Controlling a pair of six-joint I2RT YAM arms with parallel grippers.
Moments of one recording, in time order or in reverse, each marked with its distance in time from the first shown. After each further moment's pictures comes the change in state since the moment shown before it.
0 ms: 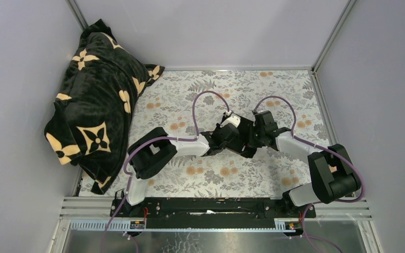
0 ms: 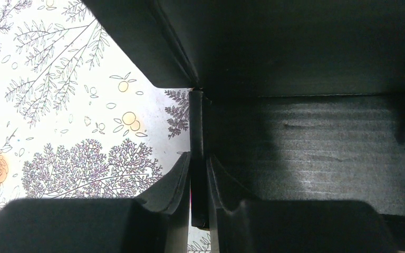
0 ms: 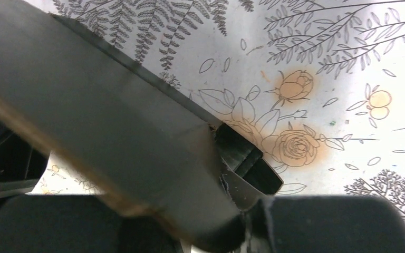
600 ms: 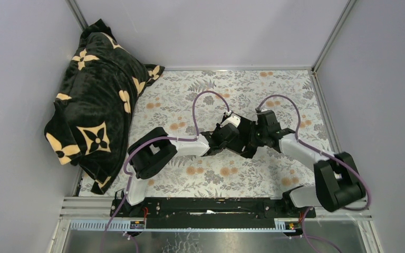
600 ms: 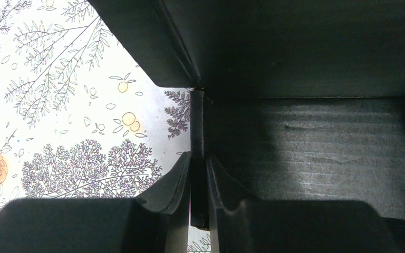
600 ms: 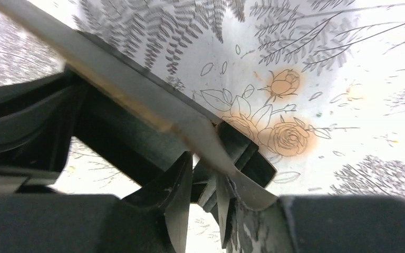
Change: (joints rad) left arm 0.000 0.001 0.001 0.000 0.000 0.000; right arm -0.002 -0.029 -0.011 0.006 0.010 0.034
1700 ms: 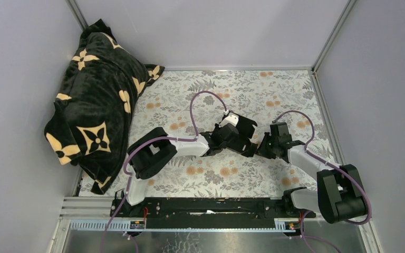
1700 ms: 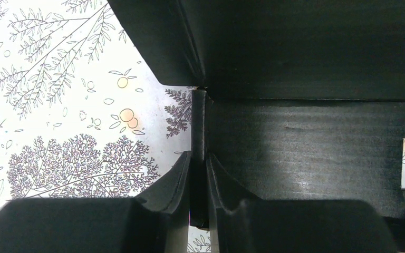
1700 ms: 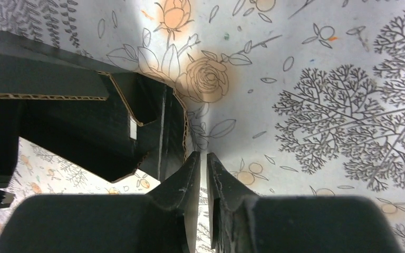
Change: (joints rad) left arm 0.002 -0.002 -0.013 0.018 -0.006 -0.071; right arm -0.149 -0.169 -0.199 -0.034 -0.042 0.167
